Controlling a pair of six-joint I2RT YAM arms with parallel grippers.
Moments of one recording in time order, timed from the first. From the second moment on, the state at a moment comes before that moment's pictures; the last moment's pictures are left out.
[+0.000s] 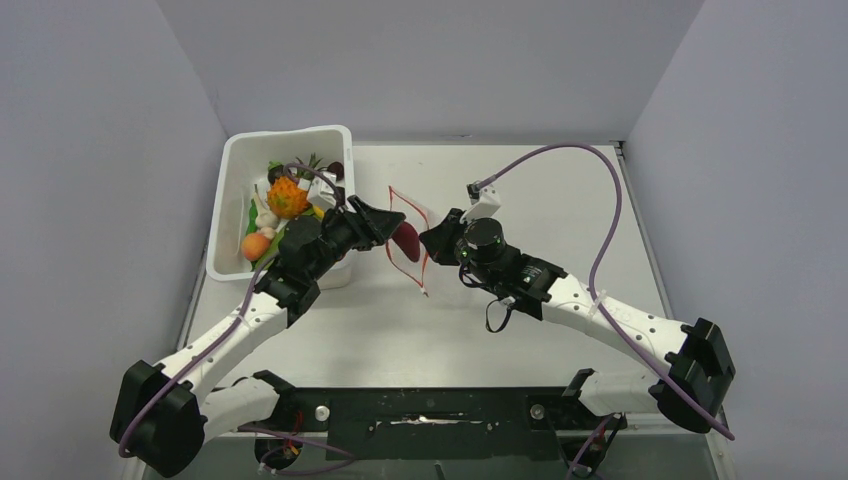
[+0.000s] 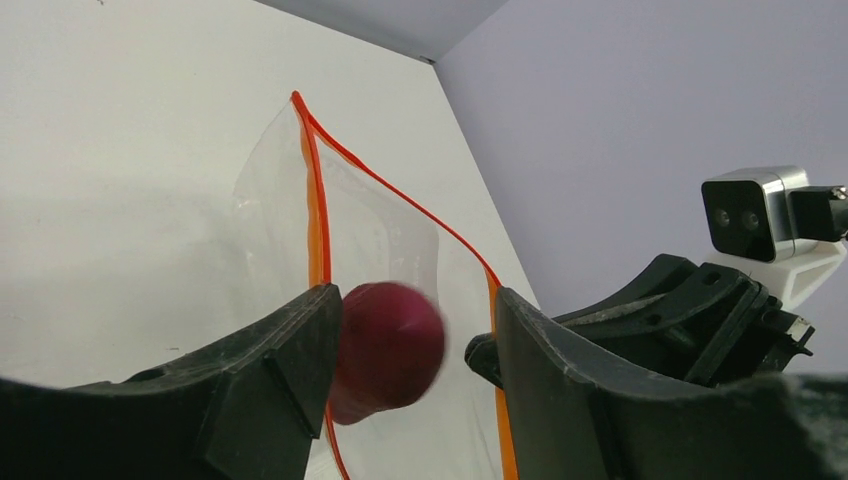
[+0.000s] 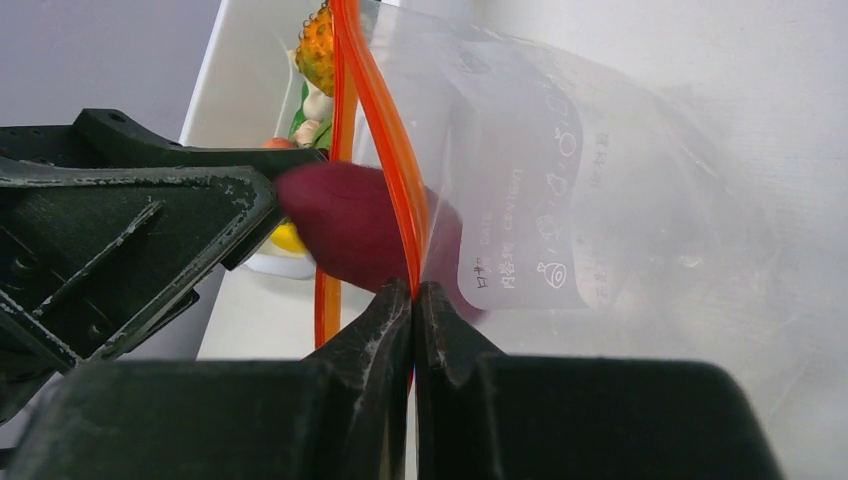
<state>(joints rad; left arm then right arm) -0.52 1.09 0.69 0.36 0.12 -0.84 0.89 1.25 0.96 -0.04 0.28 0.75</state>
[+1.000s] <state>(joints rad) -0.50 0.99 0.98 -0.26 -0.12 -0.55 0.89 1.10 0.93 -0.13 0.32 0.55</state>
